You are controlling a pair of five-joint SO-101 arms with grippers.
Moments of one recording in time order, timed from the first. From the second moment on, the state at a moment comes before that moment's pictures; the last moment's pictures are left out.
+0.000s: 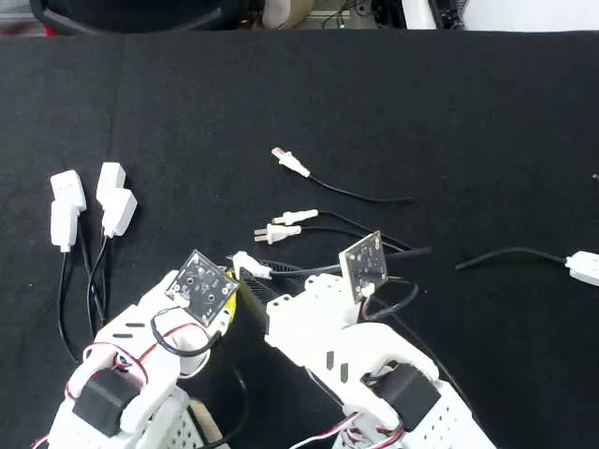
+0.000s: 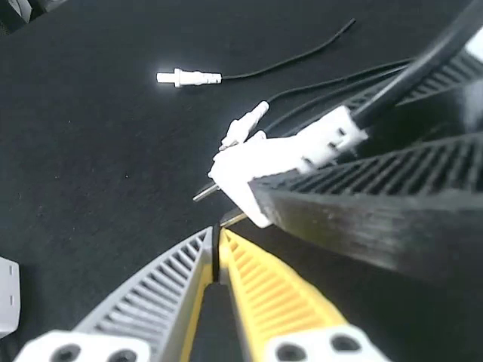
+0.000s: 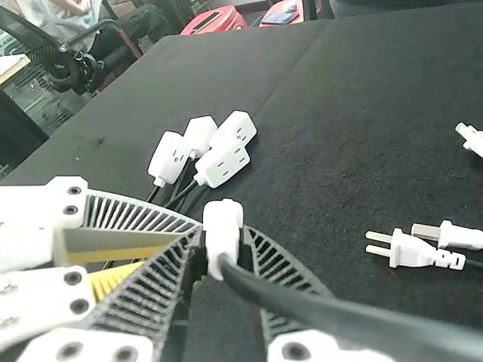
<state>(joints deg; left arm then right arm) 25.0 -104.6 76.8 70.7 -12.6 -45.1 -103.1 85.5 47.5 -24.0</state>
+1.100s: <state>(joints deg) -27.5 -77.4 63.6 61.6 -14.1 -19.4 -65.8 67.2 48.9 -13.9</state>
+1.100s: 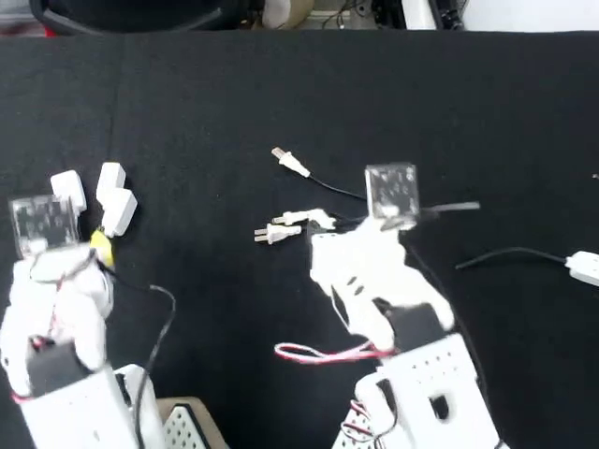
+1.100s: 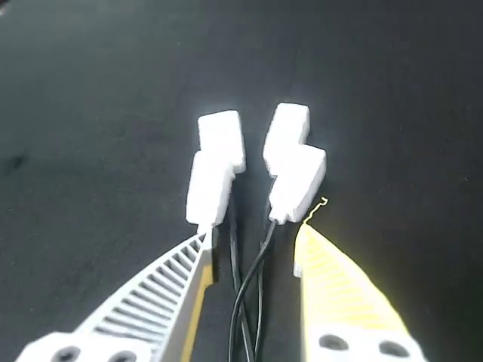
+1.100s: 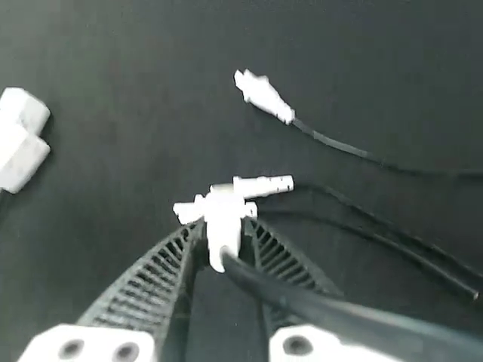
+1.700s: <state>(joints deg) -25.4 -6.9 33.1 49.1 -24.7 -19.4 -60.8 66.9 47.3 -13.9</state>
